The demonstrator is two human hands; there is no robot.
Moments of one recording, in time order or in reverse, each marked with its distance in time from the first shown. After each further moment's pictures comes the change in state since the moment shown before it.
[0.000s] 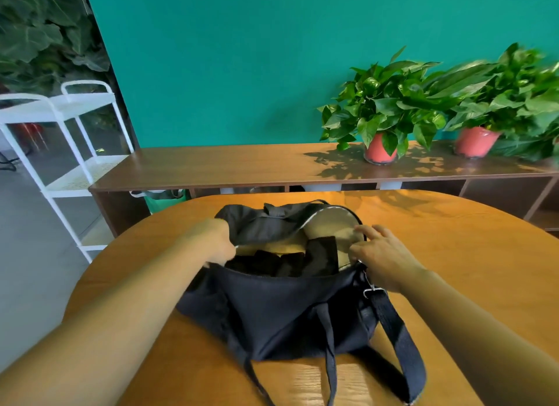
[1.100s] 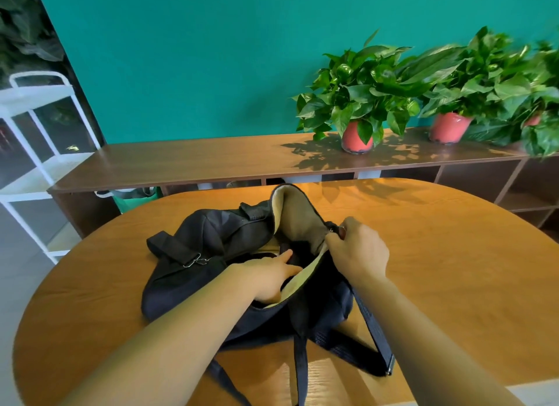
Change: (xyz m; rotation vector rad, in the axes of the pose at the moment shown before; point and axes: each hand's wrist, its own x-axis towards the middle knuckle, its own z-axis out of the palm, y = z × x) left_hand 0.003 0.109 0.071 0.210 -0.253 0.629; right_hand 0.003 -0.022 0.000 0.779 0.415 0.758
